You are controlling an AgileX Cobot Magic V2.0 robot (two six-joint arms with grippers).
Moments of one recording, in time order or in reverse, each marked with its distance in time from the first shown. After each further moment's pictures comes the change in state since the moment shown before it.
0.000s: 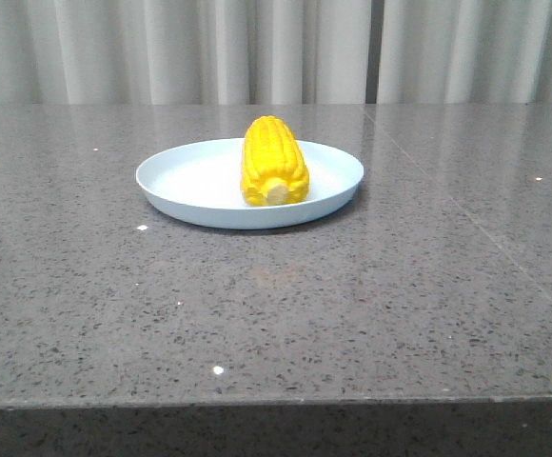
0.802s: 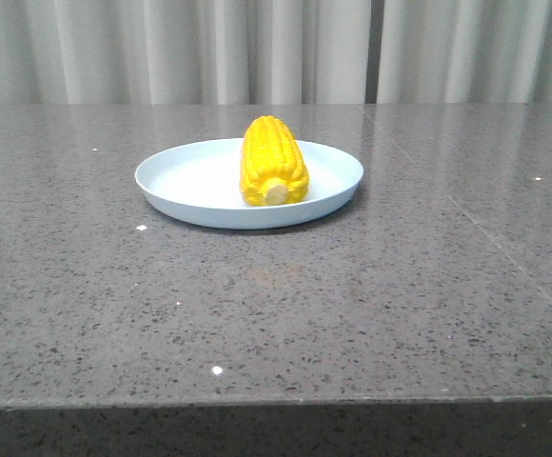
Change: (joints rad) left arm 0.001 0.000 0.000 0.000 -0.028 0.000; right arm 0.000 0.000 0.000 0.000 0.000 0.000
